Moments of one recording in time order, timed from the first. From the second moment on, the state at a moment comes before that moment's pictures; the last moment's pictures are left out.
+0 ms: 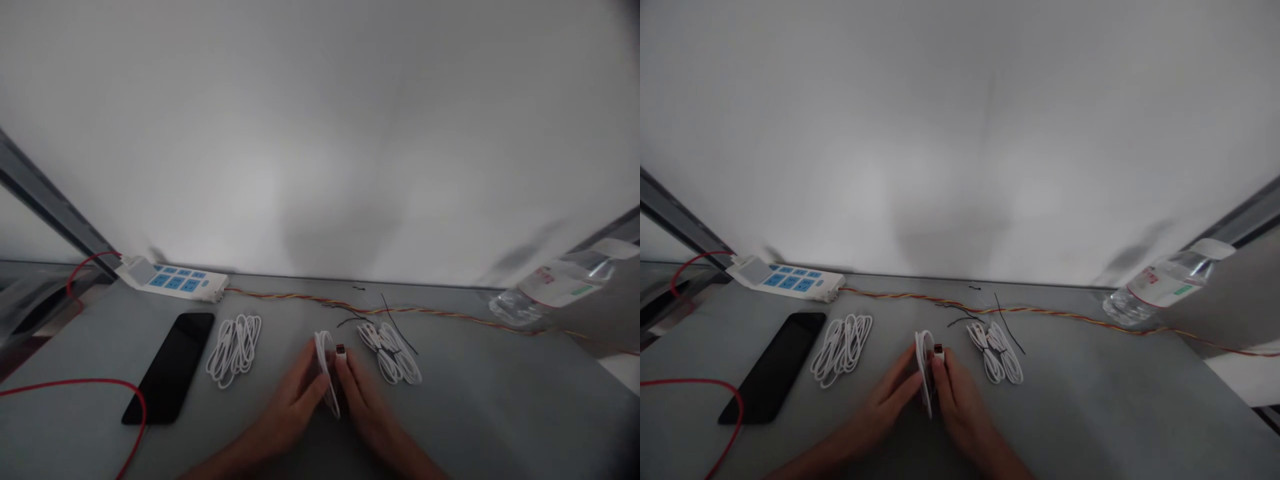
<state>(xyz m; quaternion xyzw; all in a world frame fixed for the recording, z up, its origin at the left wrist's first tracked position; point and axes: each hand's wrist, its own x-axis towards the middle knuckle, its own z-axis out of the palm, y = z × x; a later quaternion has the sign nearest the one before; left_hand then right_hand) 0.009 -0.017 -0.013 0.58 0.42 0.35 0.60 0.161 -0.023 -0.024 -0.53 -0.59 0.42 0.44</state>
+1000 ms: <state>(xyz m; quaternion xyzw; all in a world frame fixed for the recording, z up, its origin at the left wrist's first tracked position) 0.009 -0.009 -0.006 0.69 0.43 0.34 0.47 0.162 -0.015 -0.034 -0.50 -0.53 0.48 0.48</state>
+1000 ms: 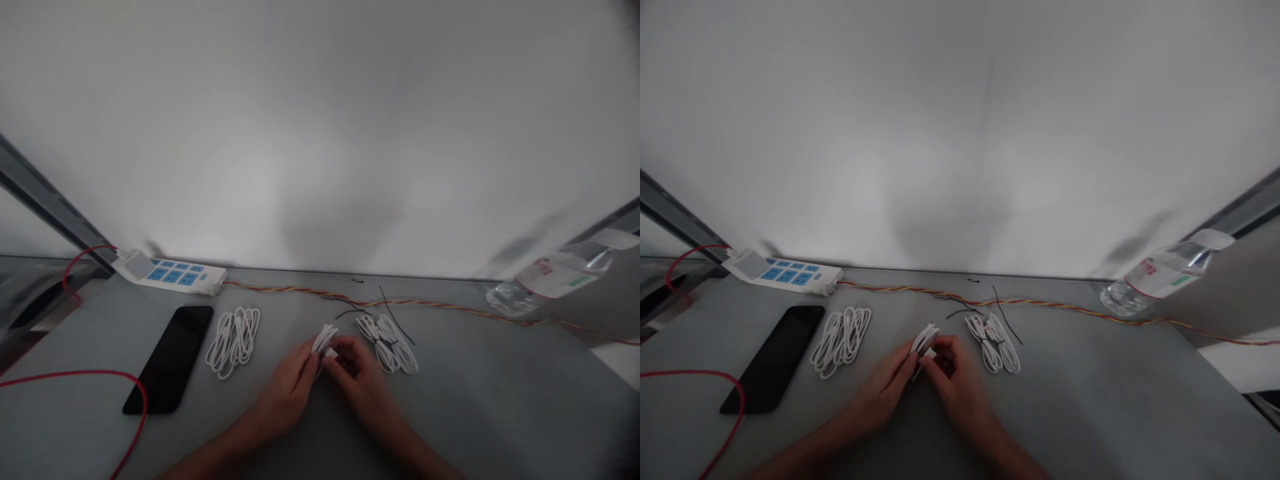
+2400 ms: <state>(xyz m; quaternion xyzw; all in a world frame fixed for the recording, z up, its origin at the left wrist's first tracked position) -0.006 0.010 -0.023 0.47 0.49 0.36 0.64 0.216 0.029 -0.045 -0.65 -0.74 -0.01 0.19</state>
